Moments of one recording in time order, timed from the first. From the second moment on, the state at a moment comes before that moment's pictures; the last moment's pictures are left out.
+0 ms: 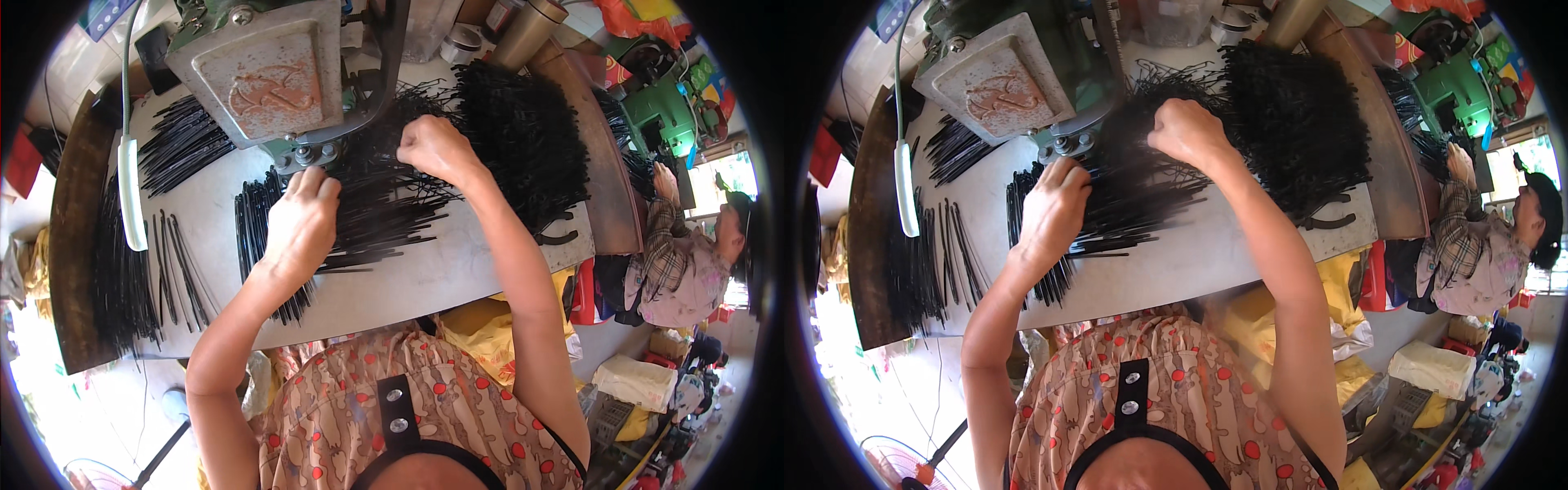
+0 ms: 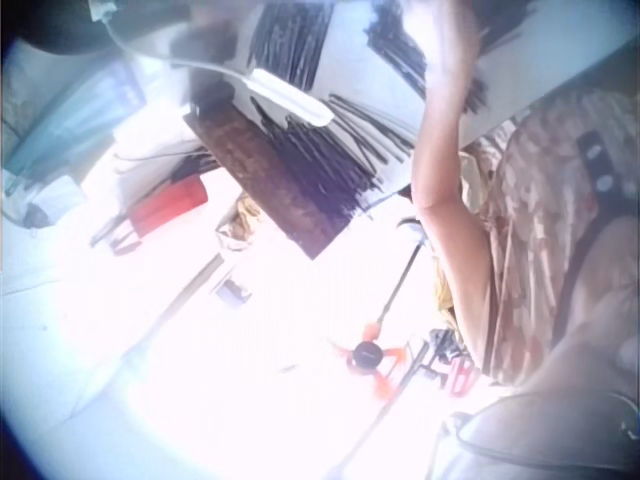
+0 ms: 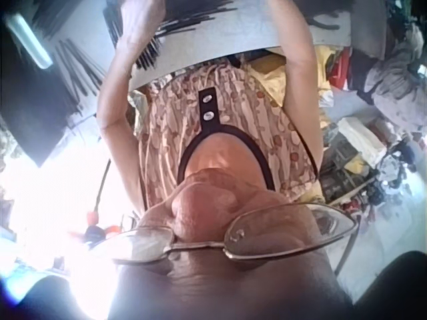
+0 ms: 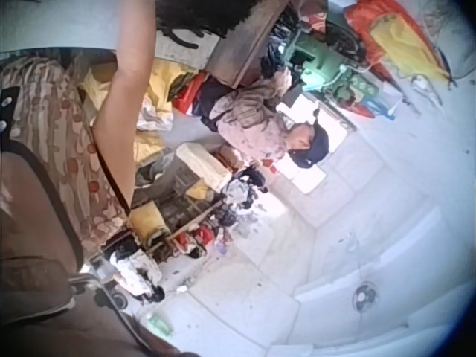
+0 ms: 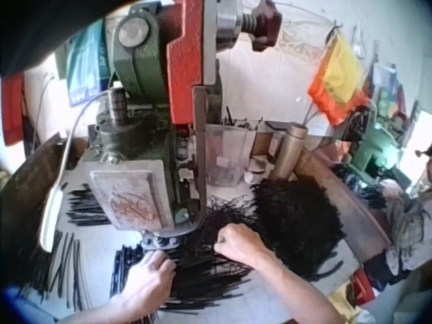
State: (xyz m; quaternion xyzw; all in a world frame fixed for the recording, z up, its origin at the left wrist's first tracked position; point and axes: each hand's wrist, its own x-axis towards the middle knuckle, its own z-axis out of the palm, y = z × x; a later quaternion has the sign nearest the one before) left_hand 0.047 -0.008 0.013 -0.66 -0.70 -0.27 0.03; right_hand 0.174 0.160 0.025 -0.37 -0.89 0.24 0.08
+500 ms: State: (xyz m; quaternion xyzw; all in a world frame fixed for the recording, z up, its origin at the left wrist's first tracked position) left_hand 0.010 -0.024 0.010 -0.56 -0.74 -0.37 -0.01; right_hand 0.149 0.124 0.019 -0.22 -0.73 0.64 0.08
